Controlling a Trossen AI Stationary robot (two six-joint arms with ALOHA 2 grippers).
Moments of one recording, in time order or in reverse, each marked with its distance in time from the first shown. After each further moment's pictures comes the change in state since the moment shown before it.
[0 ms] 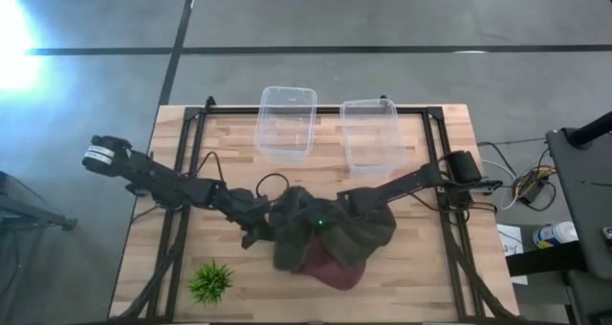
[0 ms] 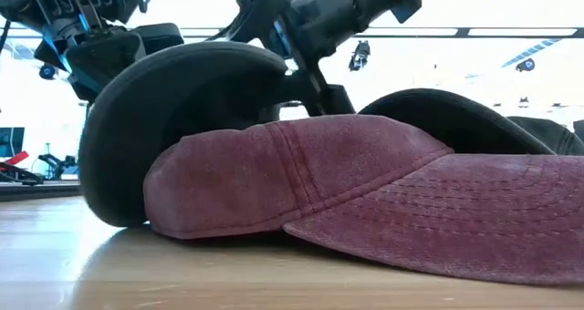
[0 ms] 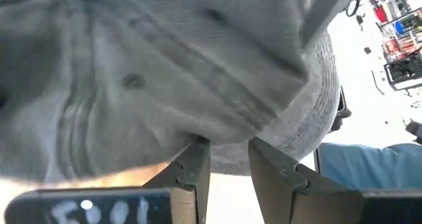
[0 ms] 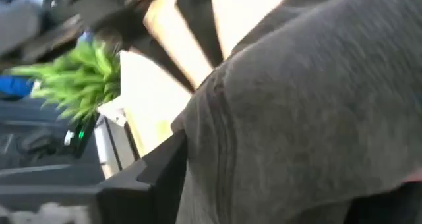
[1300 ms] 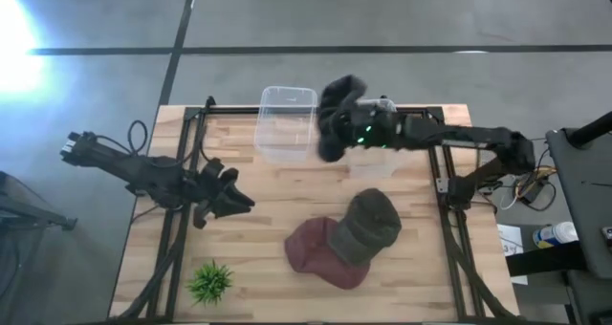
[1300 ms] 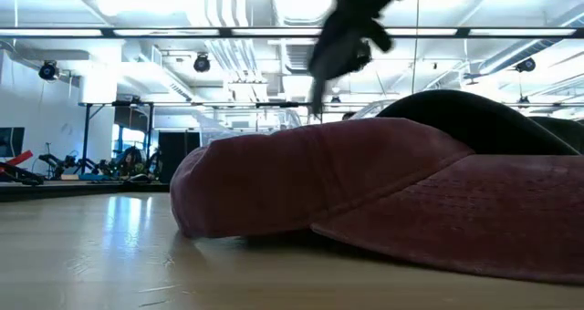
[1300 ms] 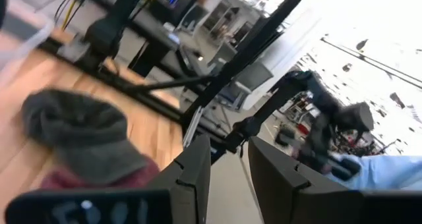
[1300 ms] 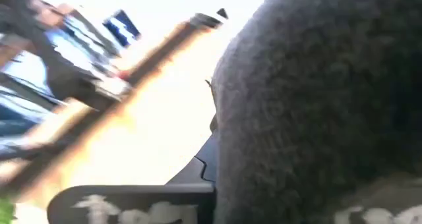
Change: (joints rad) left arm -0.131 -0.557 0.260 -0.234 -0.331 -0.022; right arm -0.429 -0.509 -0.001 -0.449 0.232 -0.563
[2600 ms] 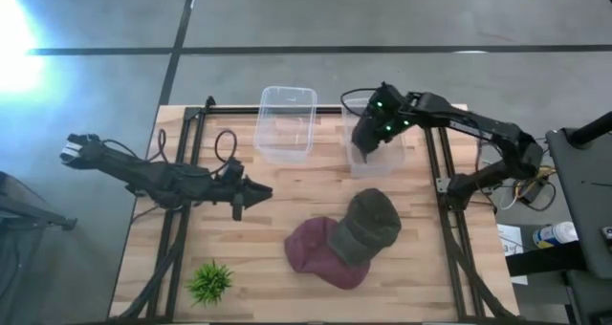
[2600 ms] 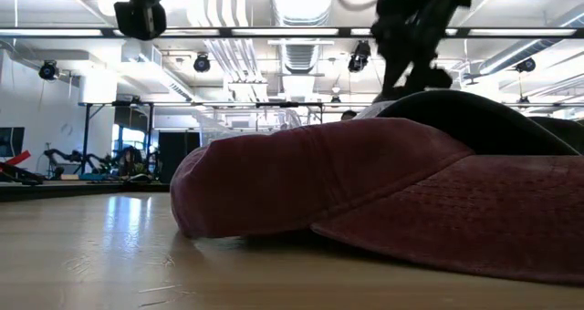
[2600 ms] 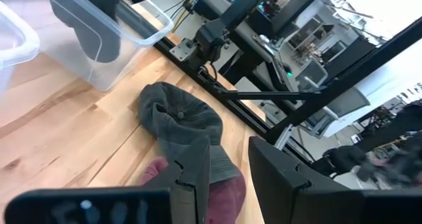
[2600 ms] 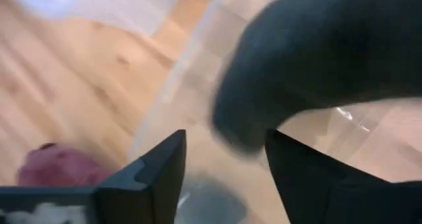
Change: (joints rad) left arm 0.070 0.142 -0.061 0.003 -0.240 -0.070; right arm -0.320 -0.061 -0.094 -0.475 -0.407 -0.112
